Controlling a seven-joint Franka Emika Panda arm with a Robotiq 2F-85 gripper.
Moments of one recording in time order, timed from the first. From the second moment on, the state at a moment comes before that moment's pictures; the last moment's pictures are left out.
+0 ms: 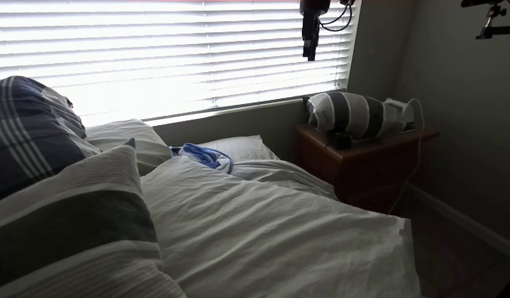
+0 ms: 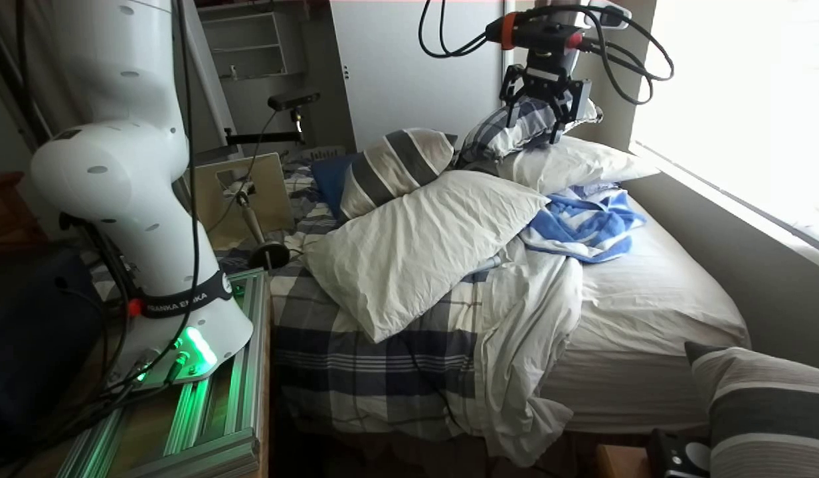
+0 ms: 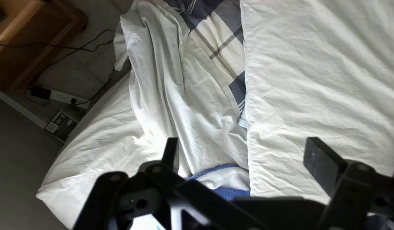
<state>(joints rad) -0.11 0.33 -0.05 -1.58 0.19 1.81 -0.54</state>
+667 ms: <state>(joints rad) -0.19 0.76 0.03 -1.29 0.21 1.83 -0.70</state>
